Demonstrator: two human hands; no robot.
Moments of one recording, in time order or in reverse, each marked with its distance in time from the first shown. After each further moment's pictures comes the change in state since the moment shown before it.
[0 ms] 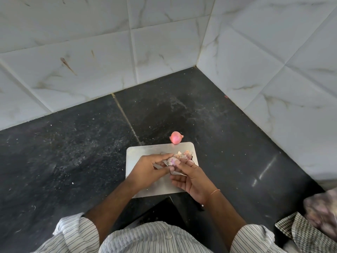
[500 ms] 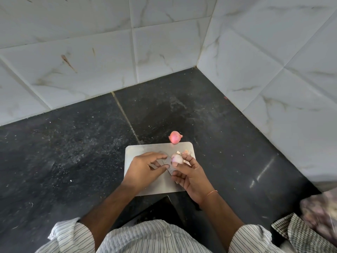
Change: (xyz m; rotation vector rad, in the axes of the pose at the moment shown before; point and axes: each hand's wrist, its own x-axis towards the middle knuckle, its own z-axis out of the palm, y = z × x) left_hand -0.014 0.004 0.002 0.097 0.218 0.065; right_hand -0.002 0.002 0.003 0.110 0.085 -0.116
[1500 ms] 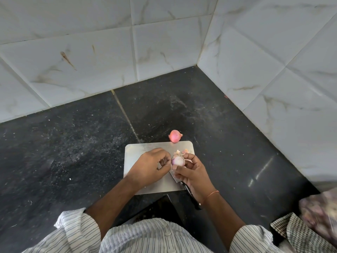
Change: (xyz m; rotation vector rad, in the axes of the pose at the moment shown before) left_hand 0.017 0.008 0.002 0.253 -0.187 0.181; right_hand 0.009 0.009 -0.015 -0.159 -0.019 -0.144
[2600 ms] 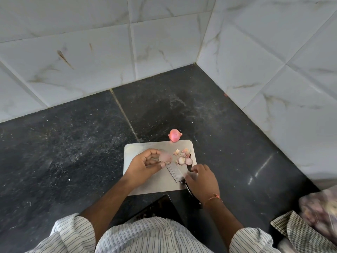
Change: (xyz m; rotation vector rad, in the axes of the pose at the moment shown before) left_hand -0.013 -0.026 0.007 -0.646 0.016 -0.398; right_hand 0.002 0.012 -0.038 -1.331 0.339 0.046
